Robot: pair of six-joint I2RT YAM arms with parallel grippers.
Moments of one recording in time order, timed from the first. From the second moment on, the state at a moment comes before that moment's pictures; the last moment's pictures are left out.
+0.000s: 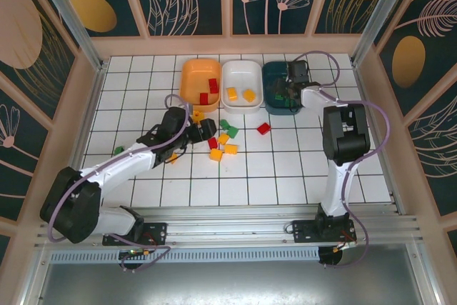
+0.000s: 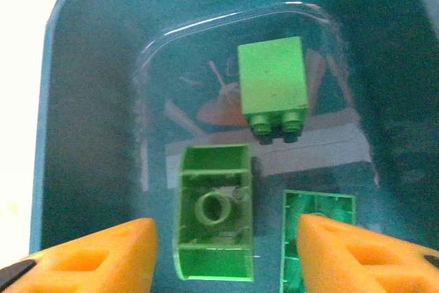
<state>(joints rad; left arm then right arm) -0.57 1.36 0.76 -0.06 0.07 -0.75 0.20 2.02 1.43 -0.21 0.03 0.35</state>
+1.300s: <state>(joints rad) -0.82 1.72 0.93 -0.33 -0.13 -0.57 0.41 1.42 0.75 0.05 0.06 0.48</state>
